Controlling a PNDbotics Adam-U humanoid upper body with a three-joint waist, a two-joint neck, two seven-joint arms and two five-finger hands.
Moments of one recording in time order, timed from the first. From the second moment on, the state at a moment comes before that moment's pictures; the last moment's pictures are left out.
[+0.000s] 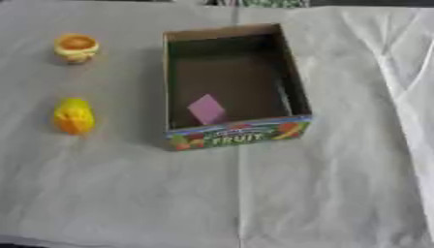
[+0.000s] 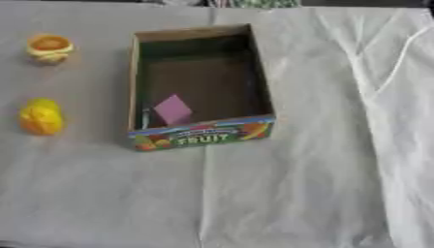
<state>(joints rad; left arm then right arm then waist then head) -0.26 0.73 0.06 -1.98 -0.19 -0.03 0.30 -0.28 -0.72 0.01 -1.98 -0.19 -0.23 -0.32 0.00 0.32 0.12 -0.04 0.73</state>
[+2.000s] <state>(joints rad) -0.45 0.97 -0.24 -1.87 -0.37 0.20 -0.51 -0.28 -0.73 0.03 -1.98 -0.20 -0.23 -0.33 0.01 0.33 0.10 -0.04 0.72</state>
